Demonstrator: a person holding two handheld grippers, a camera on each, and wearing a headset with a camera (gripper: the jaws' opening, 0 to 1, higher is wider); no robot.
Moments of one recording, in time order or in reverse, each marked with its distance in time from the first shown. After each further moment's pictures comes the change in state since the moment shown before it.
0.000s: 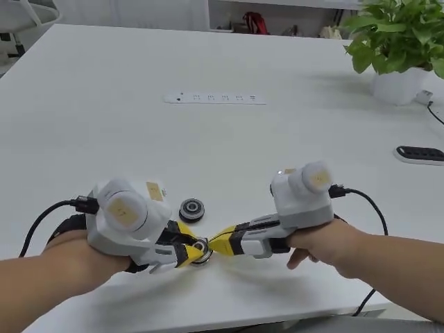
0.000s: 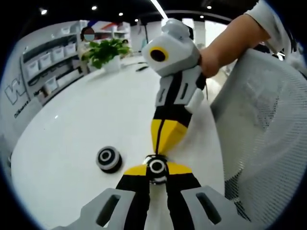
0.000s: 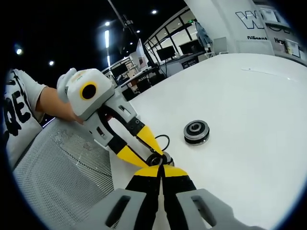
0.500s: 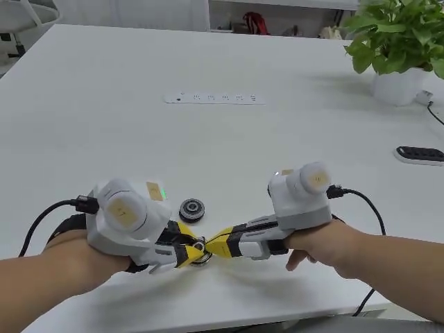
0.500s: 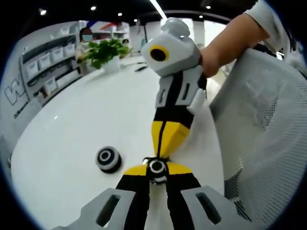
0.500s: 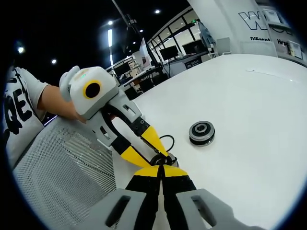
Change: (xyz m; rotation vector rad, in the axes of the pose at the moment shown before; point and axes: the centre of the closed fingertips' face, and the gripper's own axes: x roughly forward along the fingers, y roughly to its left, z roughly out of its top) left arm 0.000 -0.001 0.000 0.006 0.000 -0.006; right arm 0.003 0.008 0.000 -0.015 0.003 0.021
